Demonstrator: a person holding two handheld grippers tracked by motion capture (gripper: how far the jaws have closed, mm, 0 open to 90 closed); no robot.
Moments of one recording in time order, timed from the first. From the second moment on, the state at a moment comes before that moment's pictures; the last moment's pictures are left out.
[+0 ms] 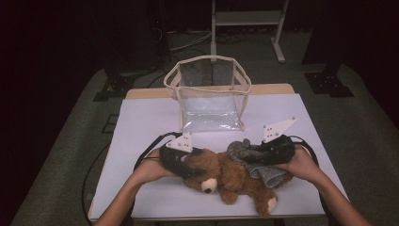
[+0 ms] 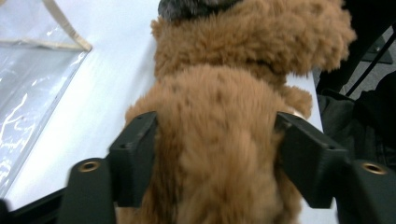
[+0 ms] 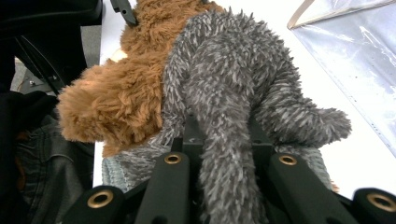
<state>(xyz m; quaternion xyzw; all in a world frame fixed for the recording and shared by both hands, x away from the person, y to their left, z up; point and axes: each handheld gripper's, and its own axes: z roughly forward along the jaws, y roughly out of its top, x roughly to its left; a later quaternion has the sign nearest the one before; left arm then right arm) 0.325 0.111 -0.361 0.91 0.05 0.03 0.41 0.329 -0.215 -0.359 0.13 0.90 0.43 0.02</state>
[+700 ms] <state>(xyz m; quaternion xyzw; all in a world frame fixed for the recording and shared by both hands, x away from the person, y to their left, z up) 0.342 0.080 -0.370 0.93 0.05 0.00 0.36 0.327 -0.221 -0.367 0.14 0.88 0.45 0.01</state>
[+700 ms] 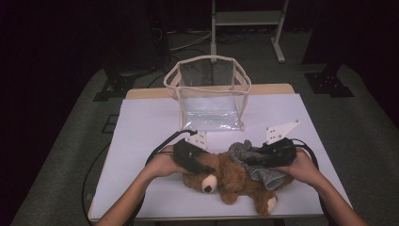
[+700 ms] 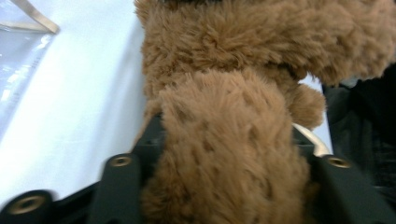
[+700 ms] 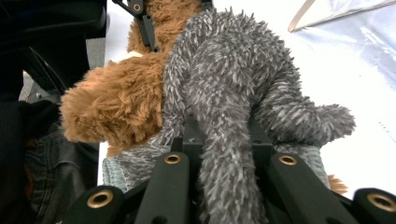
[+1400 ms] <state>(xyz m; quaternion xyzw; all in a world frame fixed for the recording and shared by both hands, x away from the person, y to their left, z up) 0.368 0.083 -0.347 0.93 0.05 0.08 0.36 0.370 -0.212 -0.353 0.15 0.88 0.45 0.01</state>
